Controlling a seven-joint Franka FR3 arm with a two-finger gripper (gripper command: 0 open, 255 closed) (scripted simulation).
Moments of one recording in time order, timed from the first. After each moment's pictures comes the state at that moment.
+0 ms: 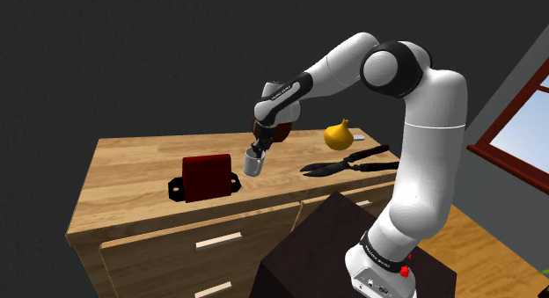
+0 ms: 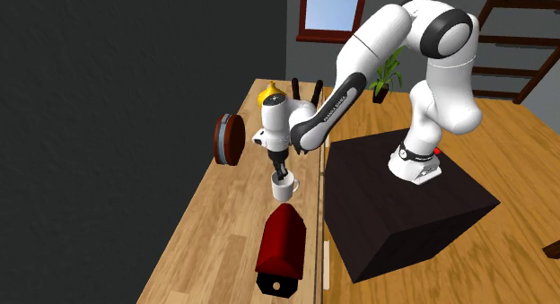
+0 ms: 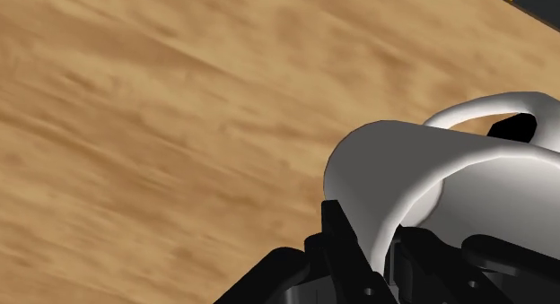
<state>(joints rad) -0.04 0.40 -0.06 -2.08 0.11 2.44 -0.24</state>
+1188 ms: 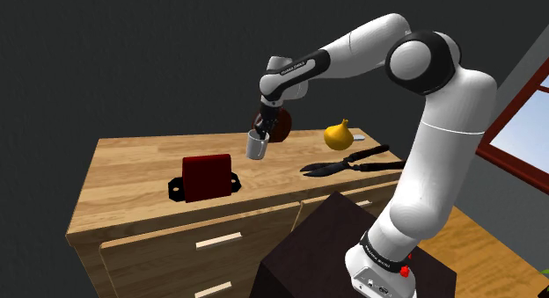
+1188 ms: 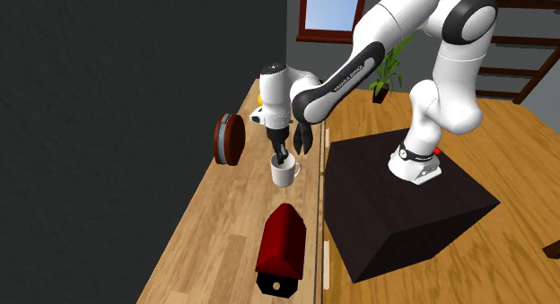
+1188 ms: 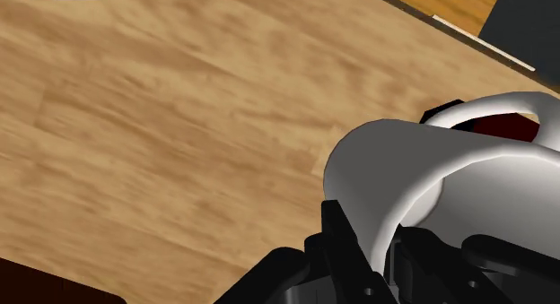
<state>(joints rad) -0.03 0.23 -0.07 -2.04 0.08 2.24 -0.21</state>
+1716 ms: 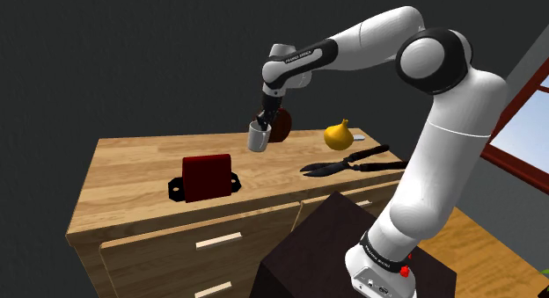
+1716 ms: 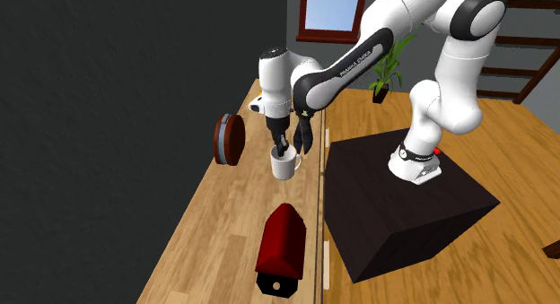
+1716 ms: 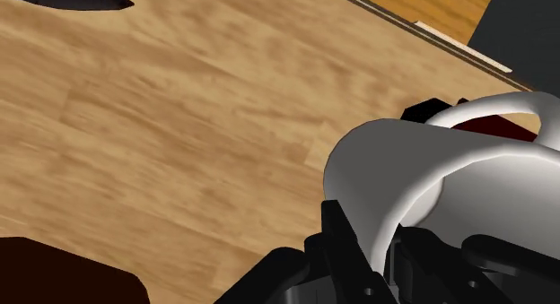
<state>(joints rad) -0.03 0.18 -0.08 -2.01 0.07 2.14 -0.20</state>
